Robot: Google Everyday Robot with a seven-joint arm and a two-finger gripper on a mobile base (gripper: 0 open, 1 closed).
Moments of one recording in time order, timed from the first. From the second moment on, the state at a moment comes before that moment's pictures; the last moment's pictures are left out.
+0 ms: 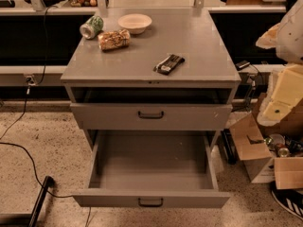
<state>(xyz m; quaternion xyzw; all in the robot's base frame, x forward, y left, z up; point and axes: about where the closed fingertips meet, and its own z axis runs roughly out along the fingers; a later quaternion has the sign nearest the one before) 0.438 -0.214 0.986 -0.60 0.78 -0.05 0.17</state>
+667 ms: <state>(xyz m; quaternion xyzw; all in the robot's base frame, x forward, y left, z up) 0.451 -0.217 0.982 -0.60 0.78 -0.05 0.17</state>
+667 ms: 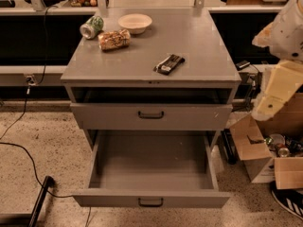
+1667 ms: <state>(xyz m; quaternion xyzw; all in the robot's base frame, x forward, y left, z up) 0.618 -0.209 0.937 -0.55 0.80 -0.04 0.21</state>
